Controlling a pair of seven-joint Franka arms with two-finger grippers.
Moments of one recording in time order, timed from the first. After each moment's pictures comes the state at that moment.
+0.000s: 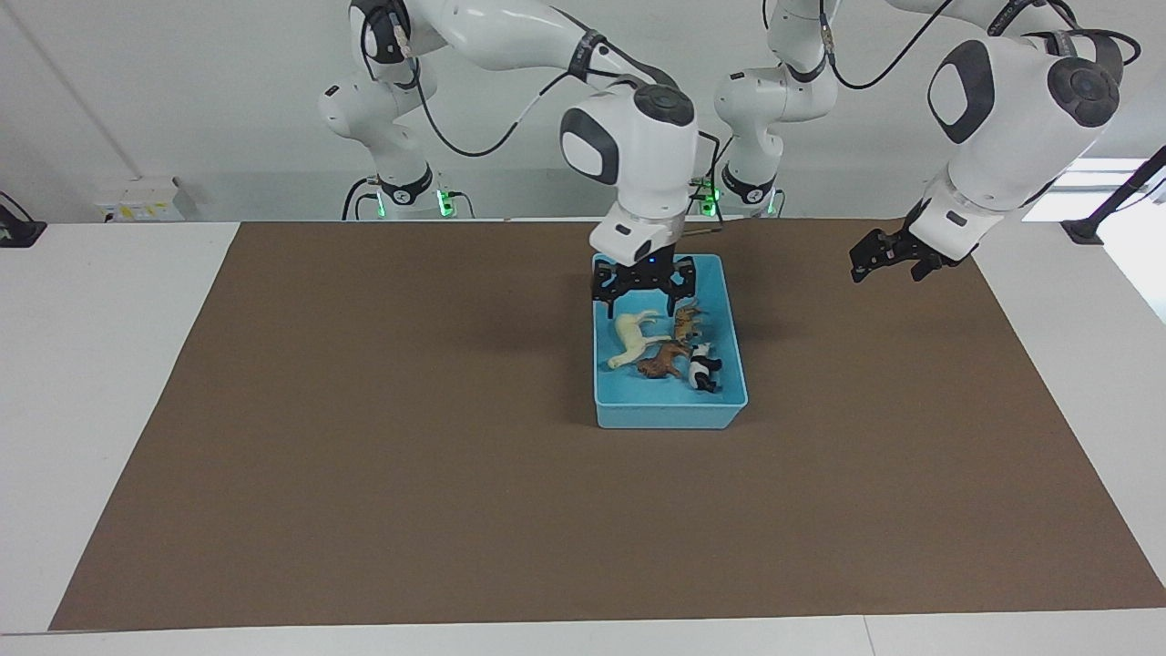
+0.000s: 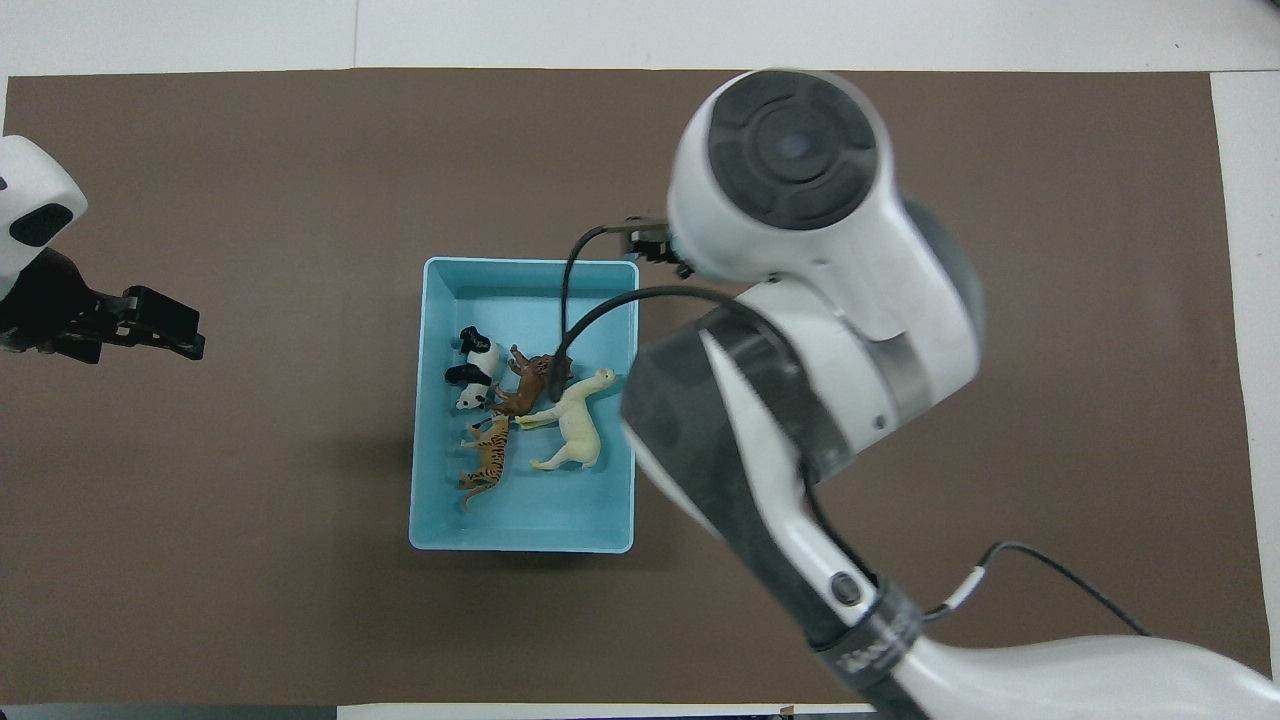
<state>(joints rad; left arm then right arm) 0.00 0.03 -0.04 -1.67 -0.02 1.53 0.02 0.52 0.35 -0.08 -1.32 -0.05 1.83 0.49</state>
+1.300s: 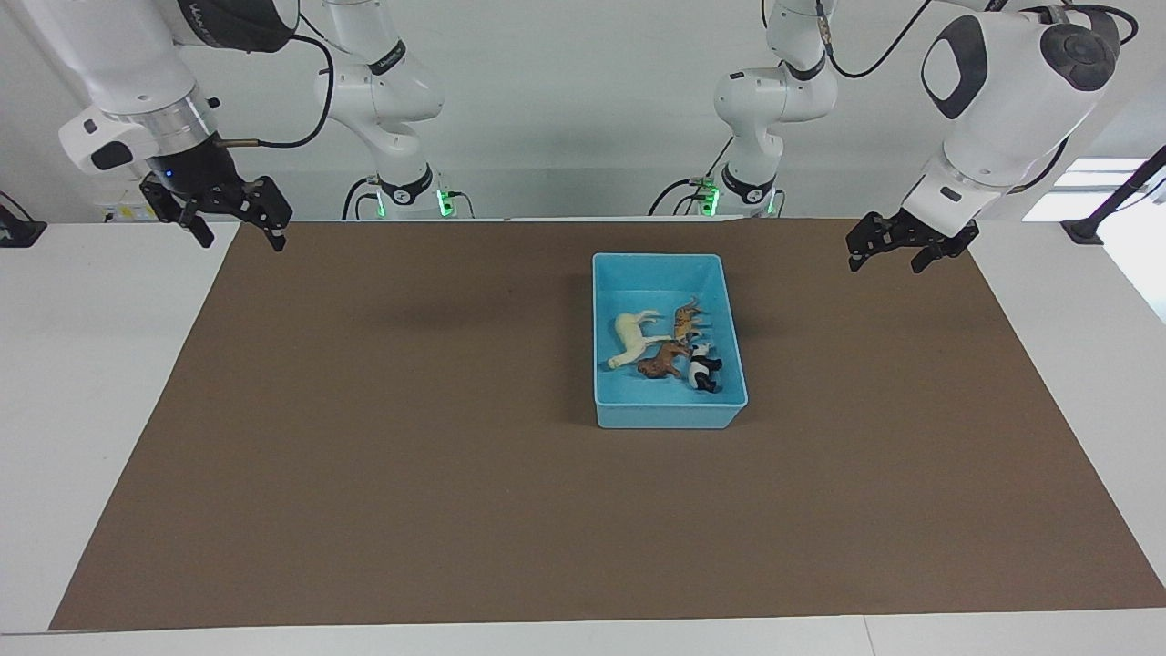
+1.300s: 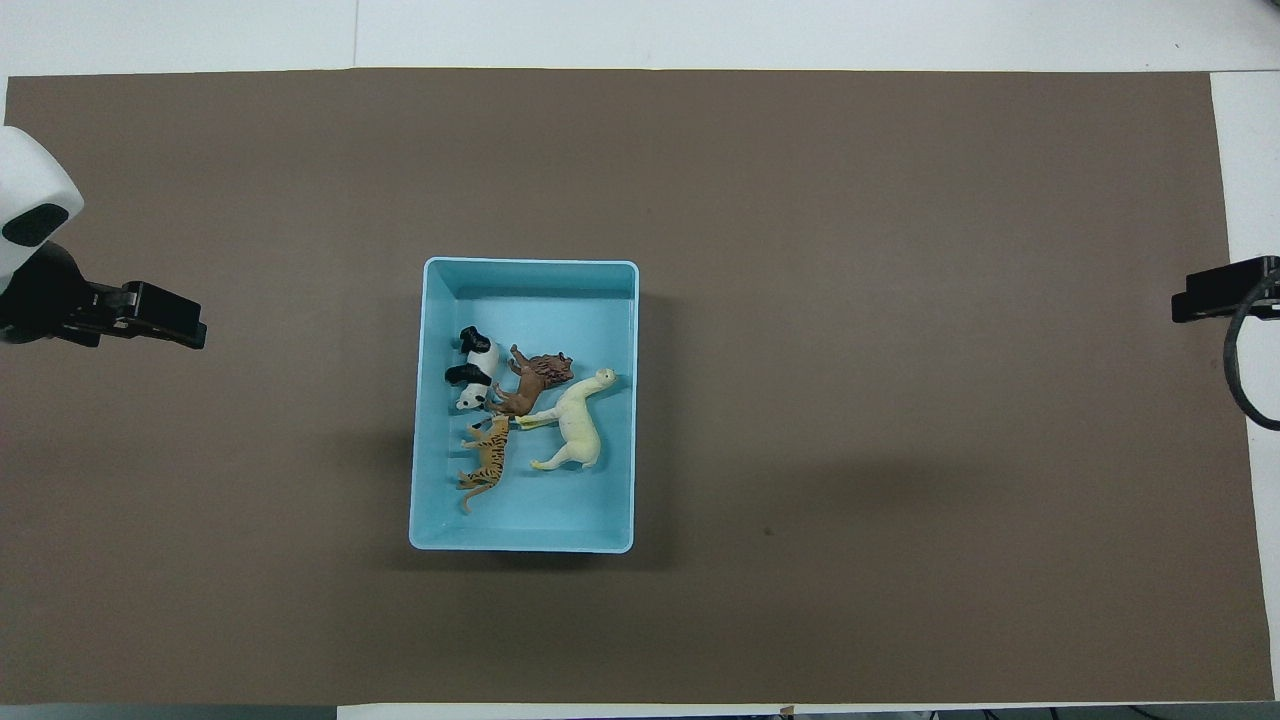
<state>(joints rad) -0.01 0.01 -0.05 -1.67 -0.02 1.60 0.05 -0.03 -0.07 -0.07 -1.65 0.00 1.60 0.01</state>
